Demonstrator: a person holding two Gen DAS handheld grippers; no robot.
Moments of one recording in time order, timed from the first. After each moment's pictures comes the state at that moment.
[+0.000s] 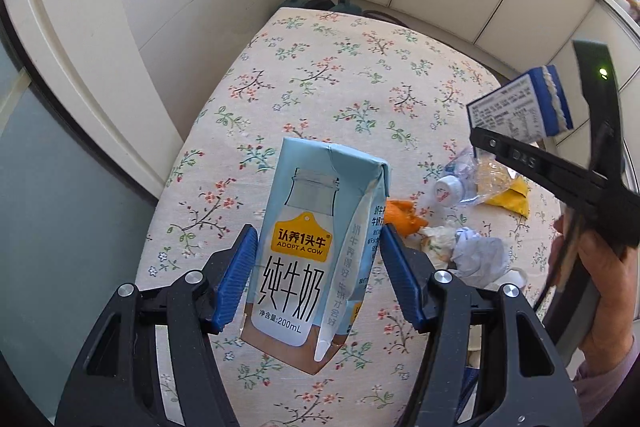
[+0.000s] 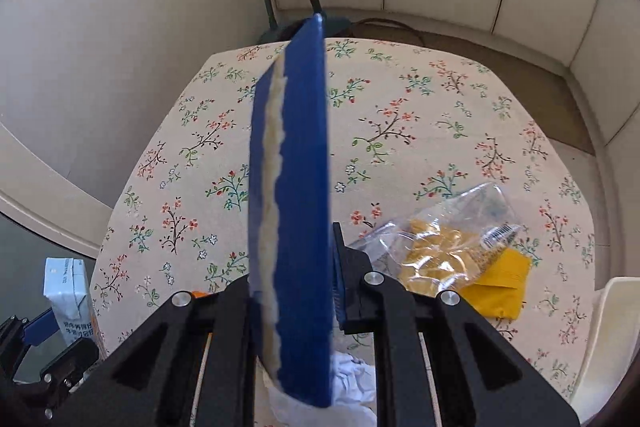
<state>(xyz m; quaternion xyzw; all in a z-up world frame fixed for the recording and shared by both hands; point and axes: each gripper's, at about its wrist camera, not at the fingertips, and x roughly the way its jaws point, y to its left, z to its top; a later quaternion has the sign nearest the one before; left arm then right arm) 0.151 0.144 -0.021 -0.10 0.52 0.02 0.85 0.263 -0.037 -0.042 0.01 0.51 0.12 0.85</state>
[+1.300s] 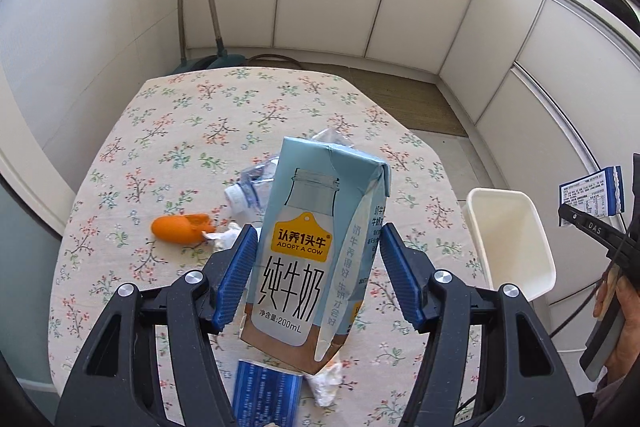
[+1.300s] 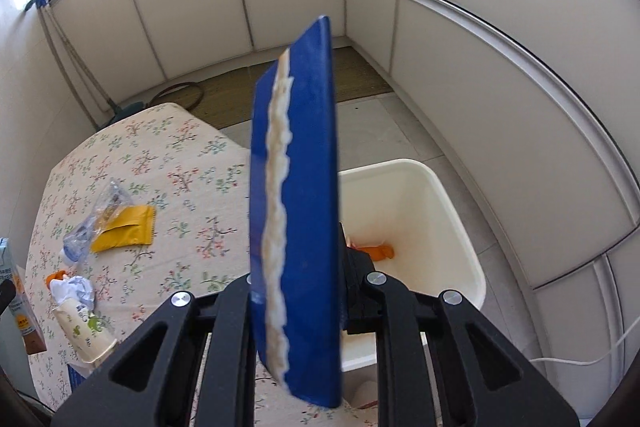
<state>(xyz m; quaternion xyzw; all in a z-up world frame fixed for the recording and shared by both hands) 0.112 -0.045 0.021 -0.04 0.43 -0.09 0.90 0.099 -0.381 -0.007 0.12 0.44 -0.15 0.88</state>
